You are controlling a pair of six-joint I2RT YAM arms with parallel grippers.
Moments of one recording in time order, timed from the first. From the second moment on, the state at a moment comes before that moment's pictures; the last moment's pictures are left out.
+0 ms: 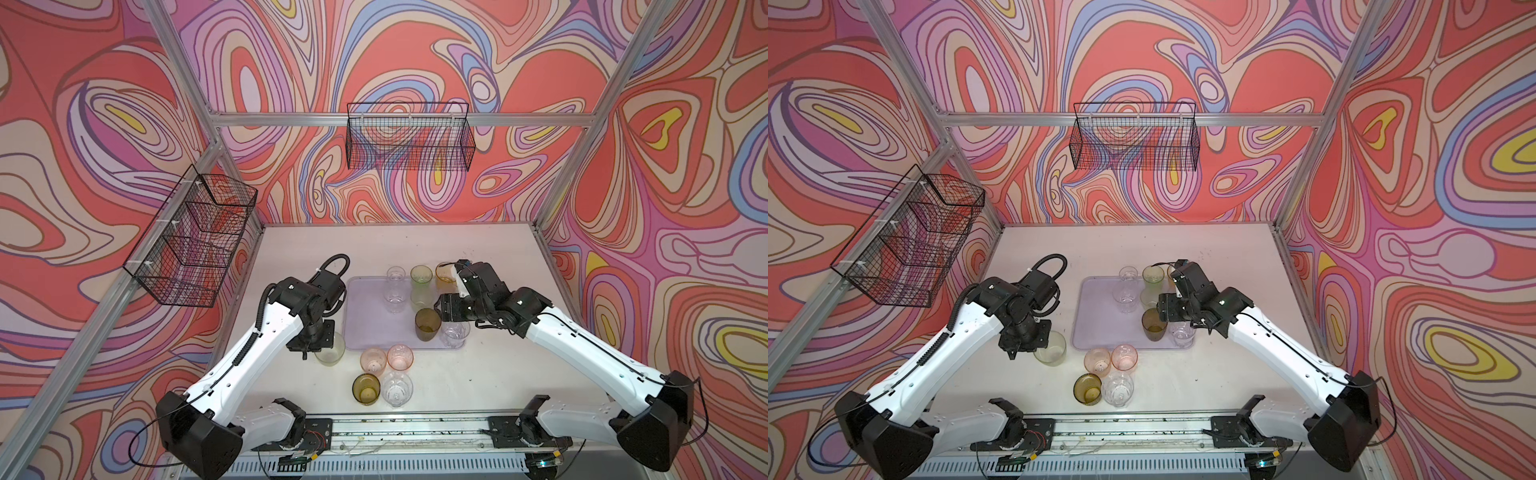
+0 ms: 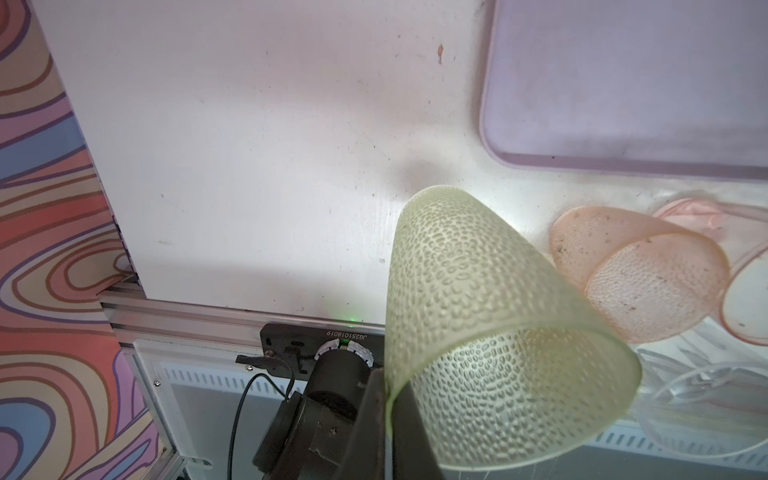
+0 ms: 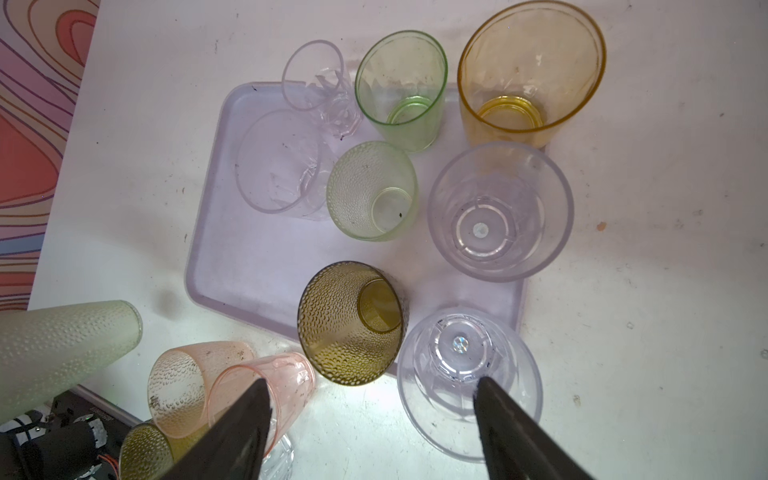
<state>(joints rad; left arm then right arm) -0.47 1.24 1.24 -1.54 -0.14 -0.53 0.64 1.23 1.10 -0.78 0.02 0.53</state>
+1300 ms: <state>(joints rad) -0.53 1.52 1.39 -1.21 0.01 -0.48 0.64 1.16 1.12 -0.82 0.06 0.58</state>
